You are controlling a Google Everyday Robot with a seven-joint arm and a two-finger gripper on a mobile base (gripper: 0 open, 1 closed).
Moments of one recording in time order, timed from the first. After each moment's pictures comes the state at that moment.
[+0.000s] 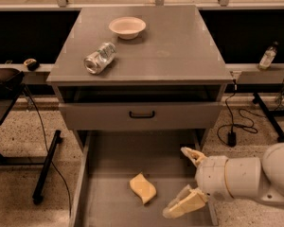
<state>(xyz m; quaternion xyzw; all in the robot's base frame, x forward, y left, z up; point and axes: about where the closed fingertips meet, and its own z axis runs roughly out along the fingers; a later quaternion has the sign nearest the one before) 0.378 -0.093 0.711 -0.50 0.75 0.24 0.36</state>
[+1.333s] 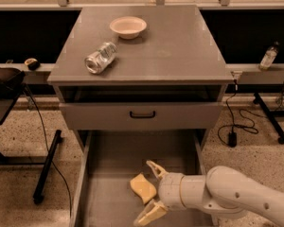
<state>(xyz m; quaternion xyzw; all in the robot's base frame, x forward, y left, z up) 0.398 -0.006 0.596 -0.56 0.67 0.26 0.41</state>
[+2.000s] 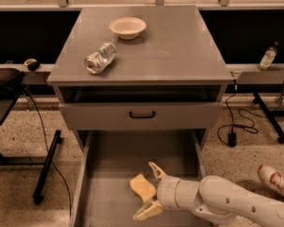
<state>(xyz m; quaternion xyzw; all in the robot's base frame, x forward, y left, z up) 0.430 -0.008 0.531 -0.54 0.68 0.23 0.44</state>
